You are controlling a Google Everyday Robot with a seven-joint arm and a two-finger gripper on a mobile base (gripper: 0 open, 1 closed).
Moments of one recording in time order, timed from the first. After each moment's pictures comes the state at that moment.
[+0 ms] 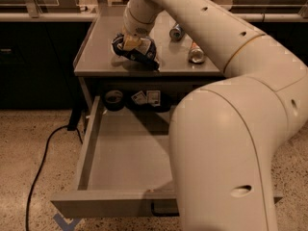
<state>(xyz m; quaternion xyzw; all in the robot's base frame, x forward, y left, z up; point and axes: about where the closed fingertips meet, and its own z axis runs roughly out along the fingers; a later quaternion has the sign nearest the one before) 0.772 0.084 0.885 -0.76 0.58 -0.03 0.29</state>
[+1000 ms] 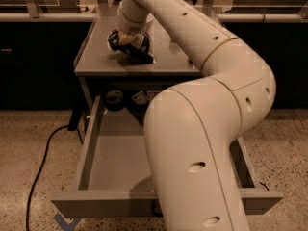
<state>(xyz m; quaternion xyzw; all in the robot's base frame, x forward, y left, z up) 0.821 0.102 0.876 -0.77 0.56 -0.07 0.31</state>
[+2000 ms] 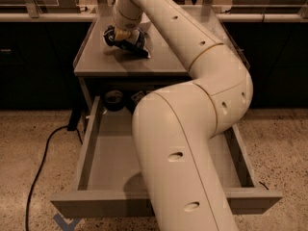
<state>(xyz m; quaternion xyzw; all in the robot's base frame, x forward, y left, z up) 0.847 0.122 0.882 -0.77 0.54 -0.08 0.33</state>
